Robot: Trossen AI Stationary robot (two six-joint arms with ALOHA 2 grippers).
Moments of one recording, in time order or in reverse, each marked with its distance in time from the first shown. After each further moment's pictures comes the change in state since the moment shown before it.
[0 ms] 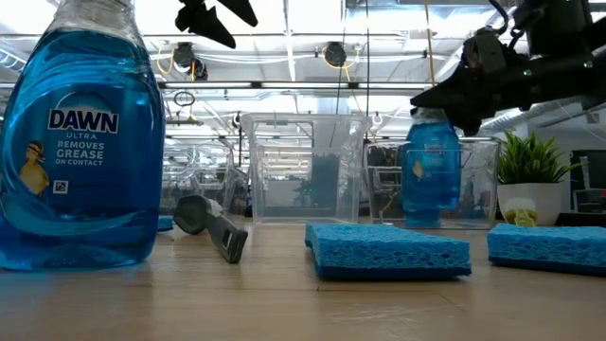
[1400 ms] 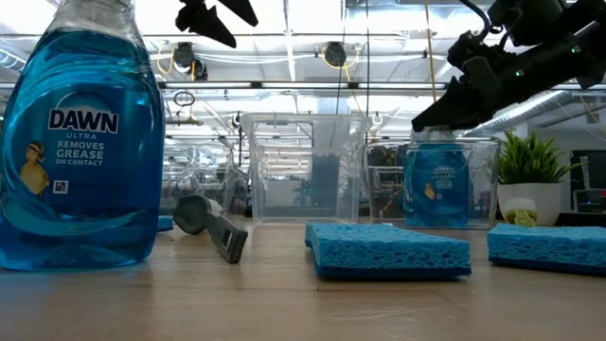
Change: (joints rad) left arm 0.000 0.000 0.000 0.005 0.000 -0.007; right arm 0.000 -0.014 0.135 -0.384 0.066 -0.129
